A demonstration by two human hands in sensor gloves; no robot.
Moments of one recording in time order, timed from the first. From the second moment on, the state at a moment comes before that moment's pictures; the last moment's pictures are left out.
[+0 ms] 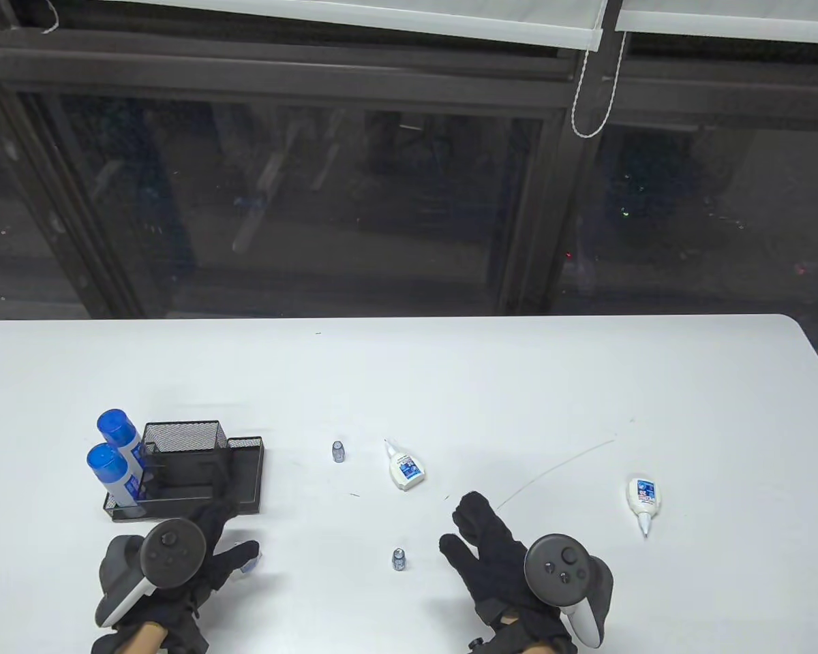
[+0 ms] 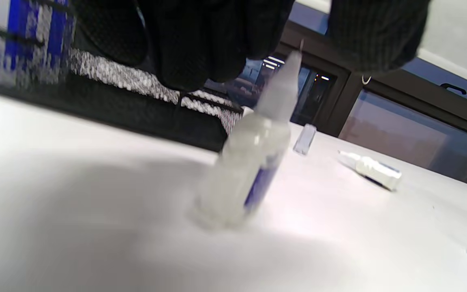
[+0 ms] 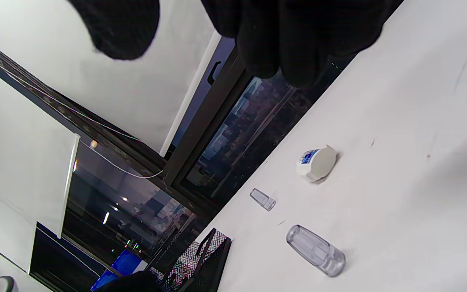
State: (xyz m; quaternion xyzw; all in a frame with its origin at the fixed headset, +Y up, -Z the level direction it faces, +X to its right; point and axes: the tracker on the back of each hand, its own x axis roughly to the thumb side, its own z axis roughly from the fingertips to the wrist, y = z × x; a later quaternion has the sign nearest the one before) left_hand -0.295 -0.738 -0.268 -0.04 -0.04 0.18 0.98; right_hand 0.129 -0.708 -0.257 0.10 0.00 0.88 0.47
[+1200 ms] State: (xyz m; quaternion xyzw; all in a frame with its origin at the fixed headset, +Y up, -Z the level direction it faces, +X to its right) left_hand -0.201 -0.674 -0.276 -0.04 -0.20 0.27 0.94; right_hand 0.135 -0.705 -0.257 0.11 0.01 0.86 0.50
